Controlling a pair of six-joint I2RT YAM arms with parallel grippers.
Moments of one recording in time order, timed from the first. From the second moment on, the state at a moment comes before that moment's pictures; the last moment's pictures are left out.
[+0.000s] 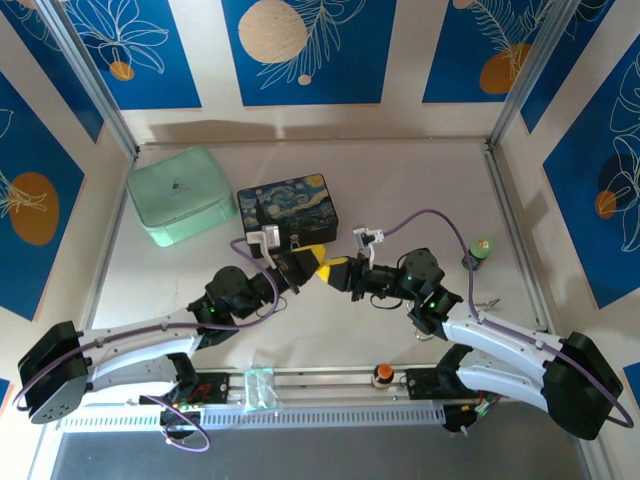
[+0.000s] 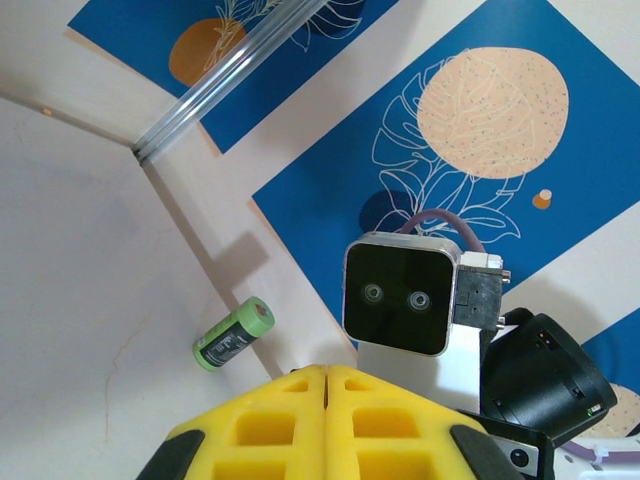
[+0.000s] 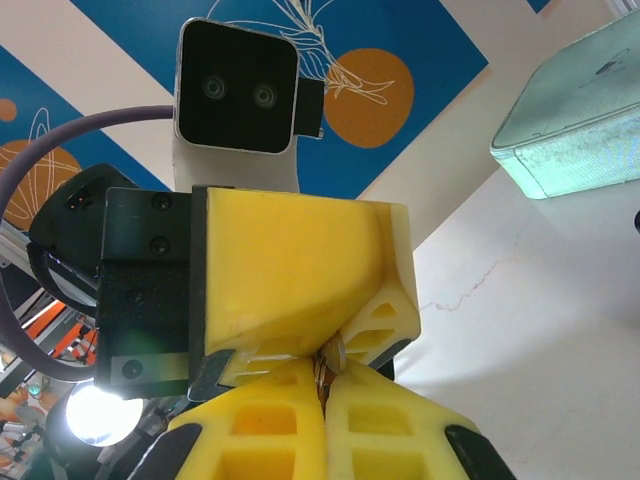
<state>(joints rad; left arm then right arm) -1.03 1.05 0.49 0.71 -0.08 -0.89 0.77 0.98 0.42 0.64 -0.59 0.83</state>
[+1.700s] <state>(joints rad) -0.99 0.89 0.54 0.27 -0.15 -0.89 0.79 0.96 0.41 0.55 -0.48 0.91</state>
